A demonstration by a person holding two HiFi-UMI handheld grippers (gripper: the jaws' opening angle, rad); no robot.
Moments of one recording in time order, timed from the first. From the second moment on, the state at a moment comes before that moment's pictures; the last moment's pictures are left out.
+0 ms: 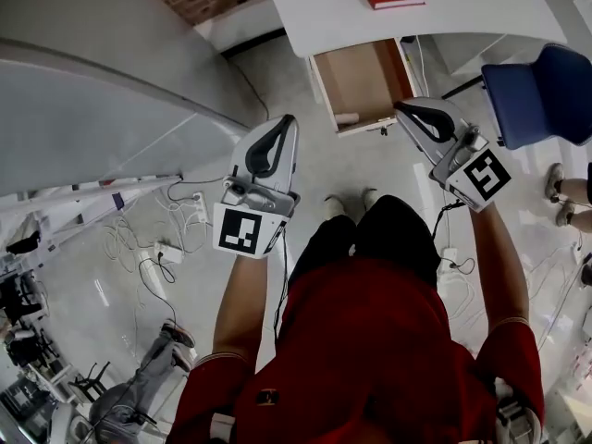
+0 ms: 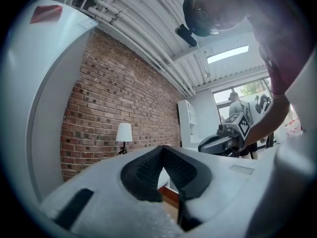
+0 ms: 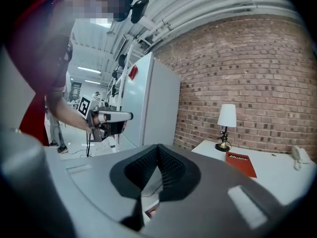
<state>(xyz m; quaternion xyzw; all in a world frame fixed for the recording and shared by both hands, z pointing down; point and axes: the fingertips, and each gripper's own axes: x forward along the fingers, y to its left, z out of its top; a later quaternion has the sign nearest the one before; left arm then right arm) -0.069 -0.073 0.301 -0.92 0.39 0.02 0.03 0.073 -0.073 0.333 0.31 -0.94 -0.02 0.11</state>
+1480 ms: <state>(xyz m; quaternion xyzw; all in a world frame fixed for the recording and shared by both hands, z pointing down) -0.096 -0.267 0.503 -0.84 0.54 -0.05 -0.09 0.022 -0.208 0.771 -0.10 -0.88 0.14 0.44</state>
